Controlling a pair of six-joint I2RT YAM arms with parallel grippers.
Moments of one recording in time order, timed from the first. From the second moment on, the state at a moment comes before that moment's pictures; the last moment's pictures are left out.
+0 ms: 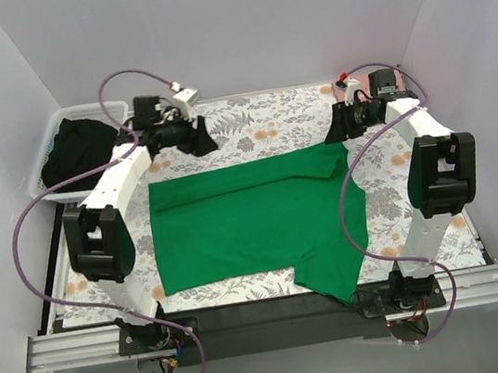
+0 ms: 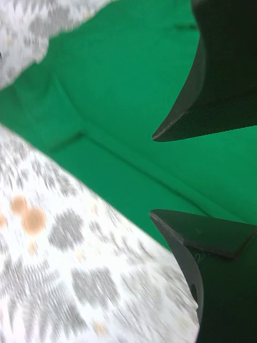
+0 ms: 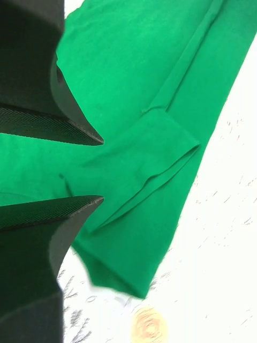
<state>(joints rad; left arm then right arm) -0.17 1.76 1.48 -0.44 0.69 0.18 -0.02 1.87 1.46 -0.58 -0.72 -0.19</state>
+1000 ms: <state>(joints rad) -0.54 2.42 1.95 -0.23 0.66 -0.28 -0.03 2.02 1.46 -0.68 -0.72 -0.15</state>
